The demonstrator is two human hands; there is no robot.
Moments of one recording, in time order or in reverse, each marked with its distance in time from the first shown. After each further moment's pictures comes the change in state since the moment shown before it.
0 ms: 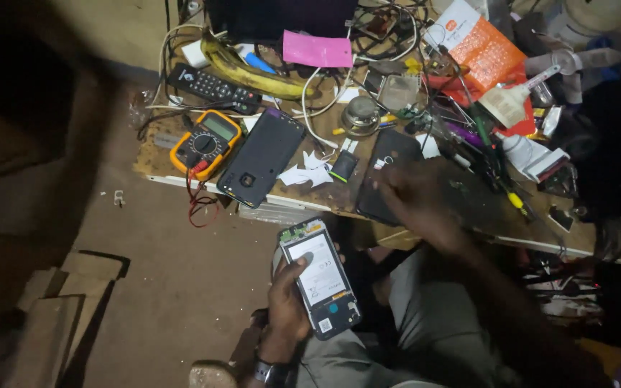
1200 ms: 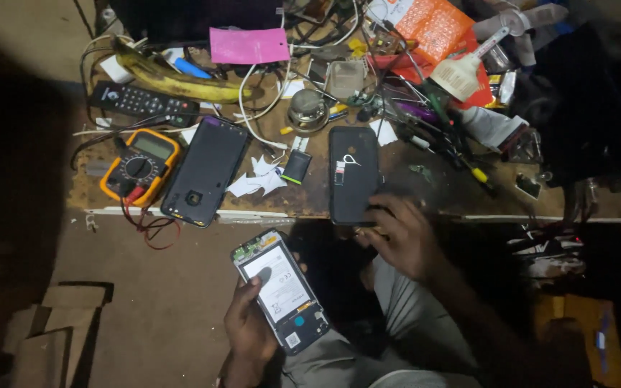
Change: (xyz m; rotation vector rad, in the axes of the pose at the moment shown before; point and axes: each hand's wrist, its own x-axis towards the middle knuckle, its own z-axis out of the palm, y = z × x) left_hand -0.002 0.002 -0.017 0.063 -0.001 -0.089; right_hand -0.094 0.032 0.001 -0.260 0.132 -0.198
